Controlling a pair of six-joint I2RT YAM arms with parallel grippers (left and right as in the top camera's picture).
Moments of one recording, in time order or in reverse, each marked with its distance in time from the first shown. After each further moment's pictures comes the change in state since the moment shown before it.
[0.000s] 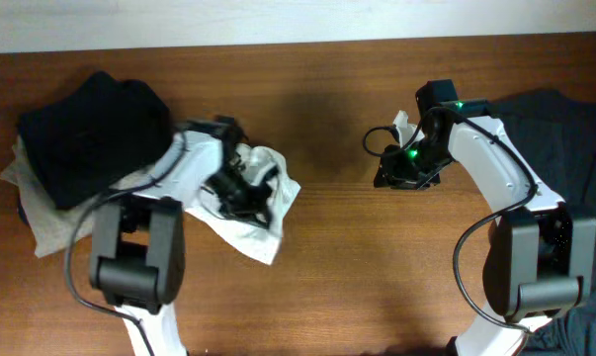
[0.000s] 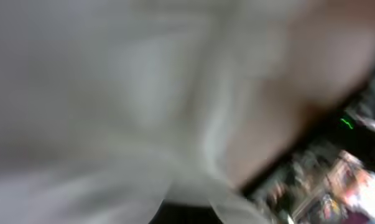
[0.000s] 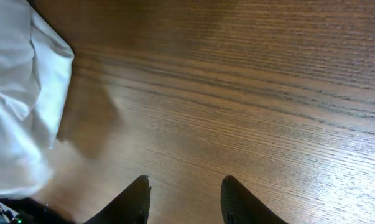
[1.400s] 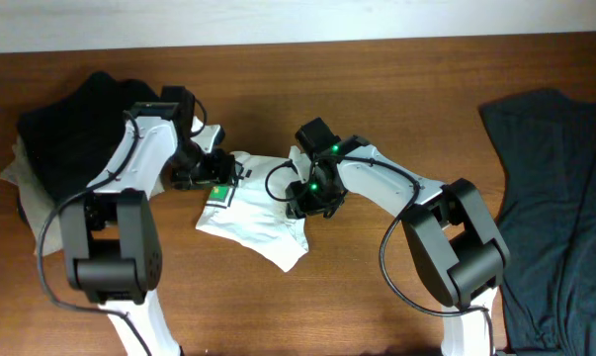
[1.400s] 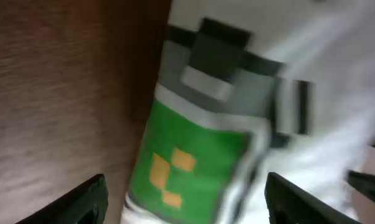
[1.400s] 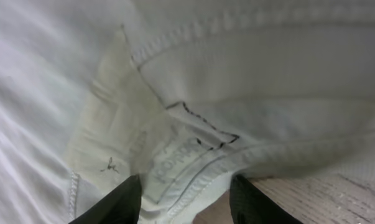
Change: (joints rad) left arm 0.186 0.026 0.113 0.156 -0.306 -0.101; right arm 0.452 0.203 -0.019 0.336 0.001 0.143
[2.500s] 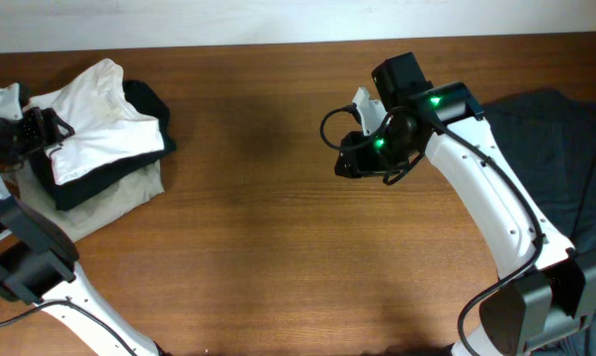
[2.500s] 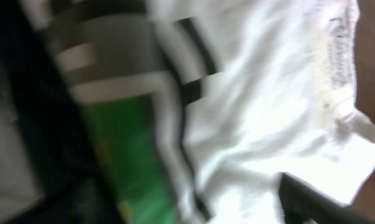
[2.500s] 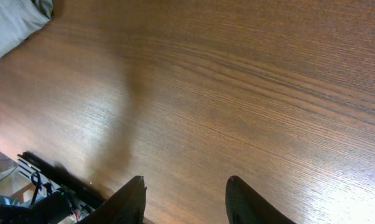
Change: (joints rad) left arm 0.667 0.270 0.695 -0.145 0.135 0.196; right arm -0.216 -0.329 0.251 -0.480 0.006 -0.031
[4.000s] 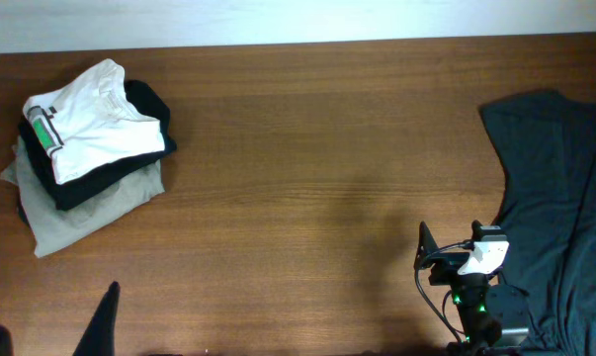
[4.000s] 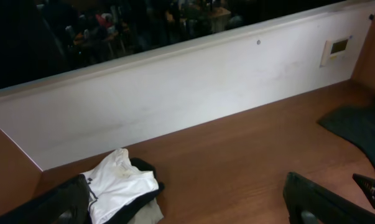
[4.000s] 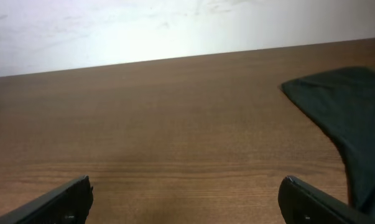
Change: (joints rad) left arm -0.636 -1.248 0.333 -0.486 -0.215 -0.071; right arm -0.315 -1.736 -1.569 0.934 0.359 -0.061
